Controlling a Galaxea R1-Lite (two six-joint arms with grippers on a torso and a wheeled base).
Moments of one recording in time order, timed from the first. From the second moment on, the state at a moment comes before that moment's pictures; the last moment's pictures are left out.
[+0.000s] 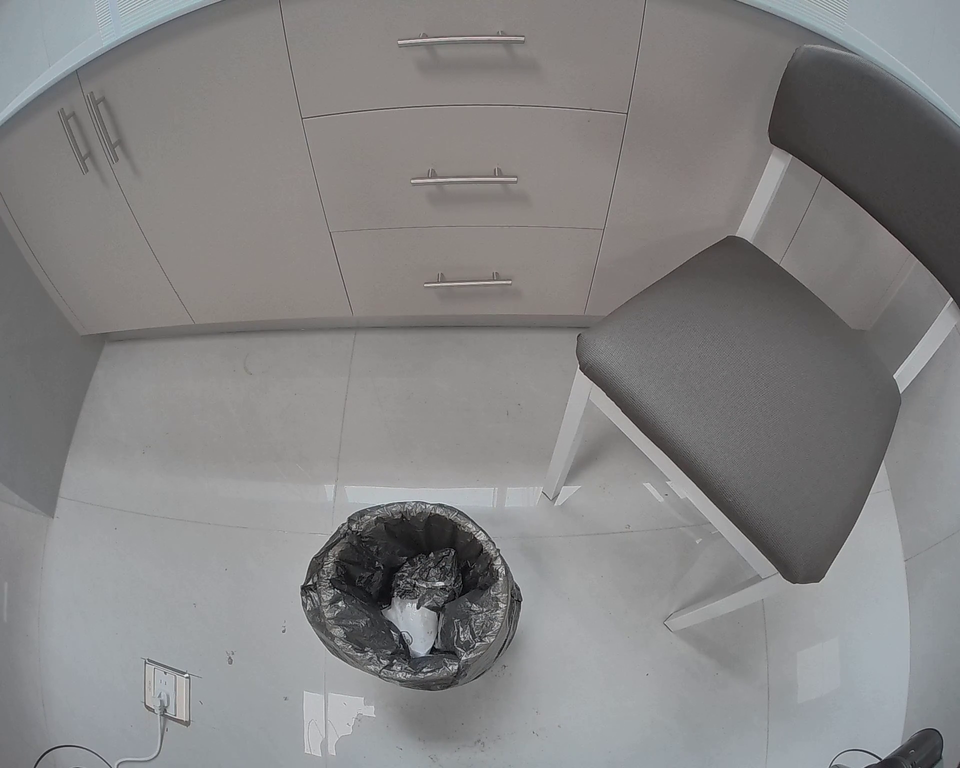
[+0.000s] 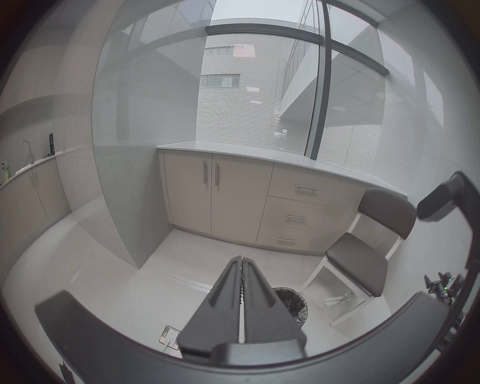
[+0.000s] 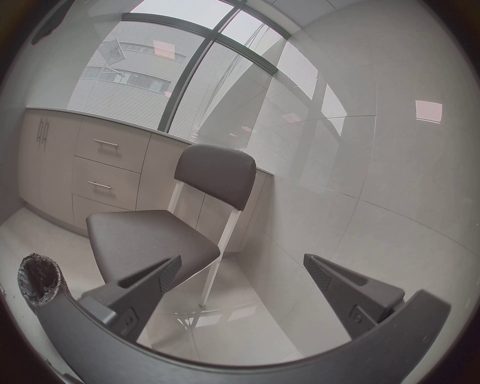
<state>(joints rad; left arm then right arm) -0.11 0.35 -1.37 0.99 0.17 -0.17 0.00 0.01 -0.07 -0.29 -0.51 -0.28</state>
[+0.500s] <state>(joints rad) -0.05 0.18 -0.62 0.43 0.13 -0.10 0.00 0.01 -0.03 -0.19 -0.36 -0.24</state>
